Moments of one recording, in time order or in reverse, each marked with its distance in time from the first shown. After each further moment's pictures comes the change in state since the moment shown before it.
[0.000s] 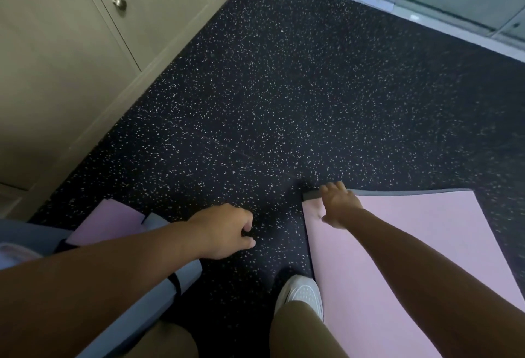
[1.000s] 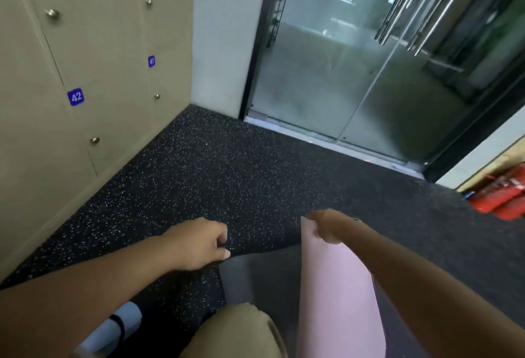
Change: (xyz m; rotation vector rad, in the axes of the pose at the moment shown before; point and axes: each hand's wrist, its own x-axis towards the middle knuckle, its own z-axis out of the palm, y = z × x) left_hand -0.216 0.190 -0.089 0.133 0.332 0.191; right_hand -0.331 0.153 -0.194 0.182 0.056 0.235
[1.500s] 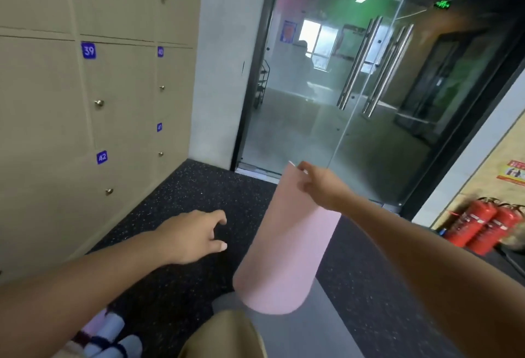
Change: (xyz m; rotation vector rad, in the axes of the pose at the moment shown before) left_hand -0.141 0.069 -0.084 0.070 0.278 0.091; right_hand -0.201 -0.010 -0.160 0.379 0.637 -0.153
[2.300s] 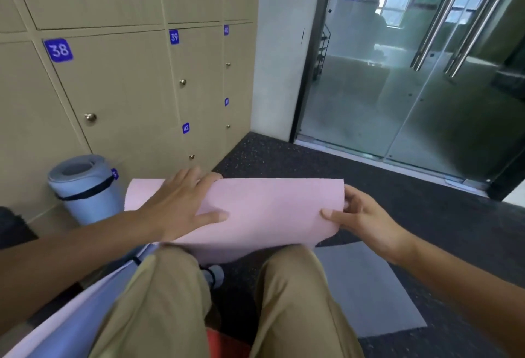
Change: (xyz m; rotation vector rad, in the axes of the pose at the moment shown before) left_hand -0.162 -0.081 0.000 0.310 0.351 -0.015; right_hand -0.175 -0.064 0.062 1.185 -0.316 -0.098
